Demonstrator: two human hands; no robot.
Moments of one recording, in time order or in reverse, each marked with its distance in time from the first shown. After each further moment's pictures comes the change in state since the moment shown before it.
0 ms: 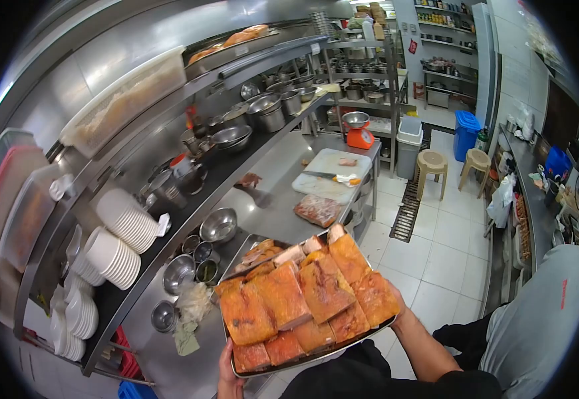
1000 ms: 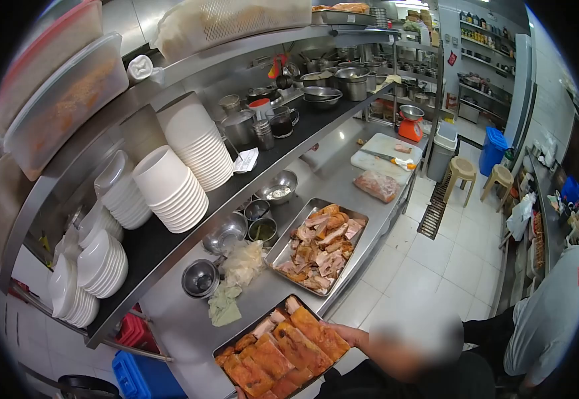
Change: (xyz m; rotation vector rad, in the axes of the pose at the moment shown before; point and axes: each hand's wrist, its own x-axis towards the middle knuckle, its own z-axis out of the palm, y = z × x) left_hand -0.142 -0.029 -0.318 -0.075 0.486 -0.218; right_hand 0.060 0.417 -0.032 -0.118 -0.039 0.952
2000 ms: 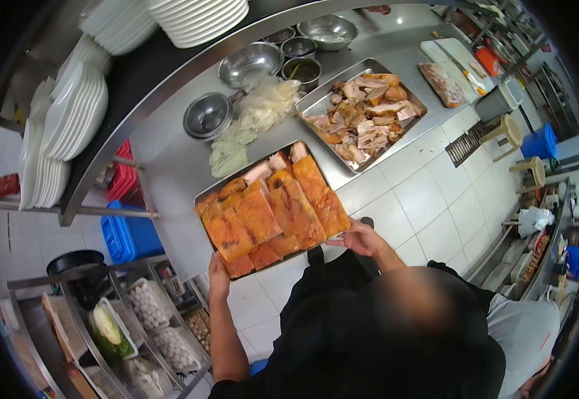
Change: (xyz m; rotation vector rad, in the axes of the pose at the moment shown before) left_hand 0.008 -0.009 -0.065 0.385 0.238 0.325; right_hand -0.040 0.004 0.024 0.054 -0.081 -0.115
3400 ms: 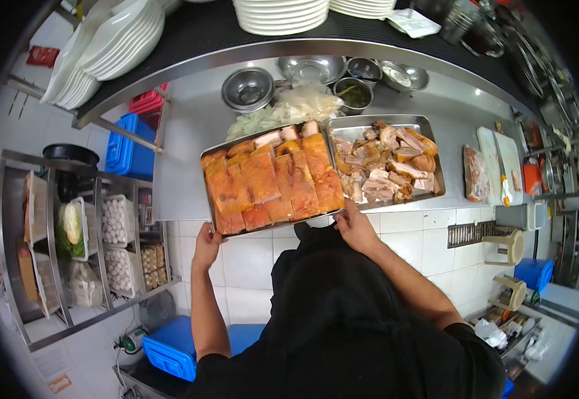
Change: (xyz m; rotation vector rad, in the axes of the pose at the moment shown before) left_hand -0.032 -0.005 0.092 0.037 0.239 0.023; right_hand 0.048 -0.162 0.028 -1.539 0.184 0.021
